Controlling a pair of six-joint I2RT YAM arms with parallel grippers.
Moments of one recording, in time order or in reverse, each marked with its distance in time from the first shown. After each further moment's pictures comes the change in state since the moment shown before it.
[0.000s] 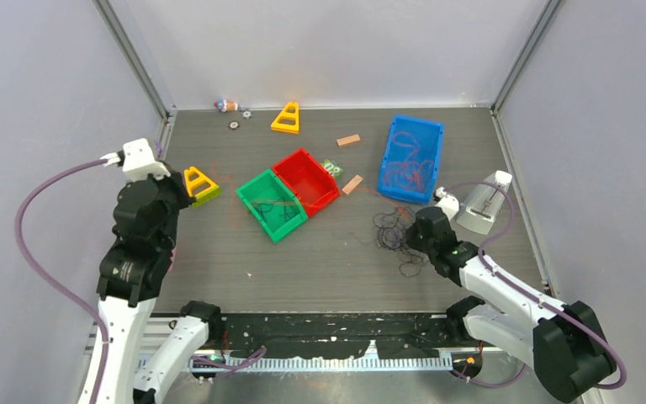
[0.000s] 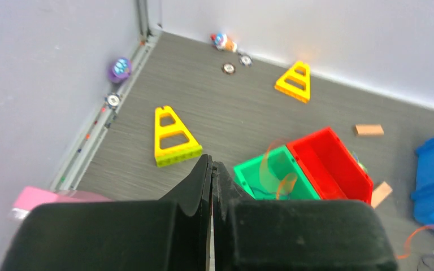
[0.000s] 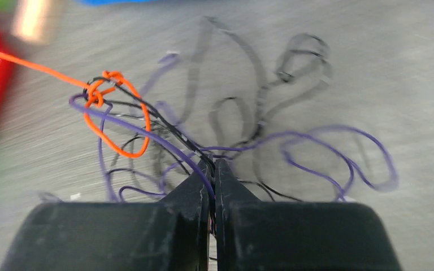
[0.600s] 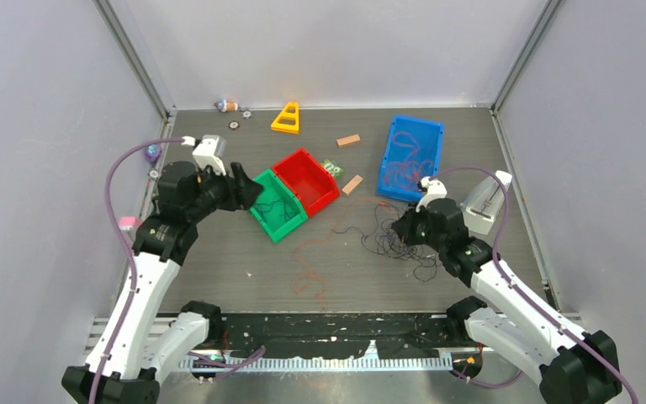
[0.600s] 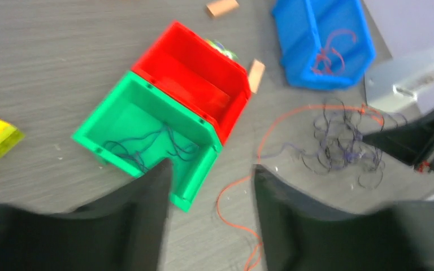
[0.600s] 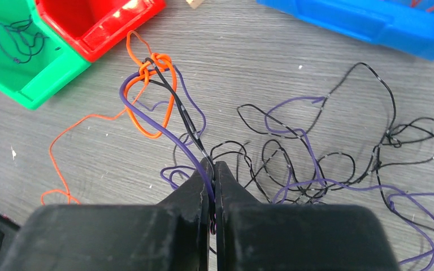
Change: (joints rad) left arm 0.019 0.144 -0.141 0.142 0.621 -0.025; right arm -0.033 -0.148 0.097 -0.152 -0.258 -0.267
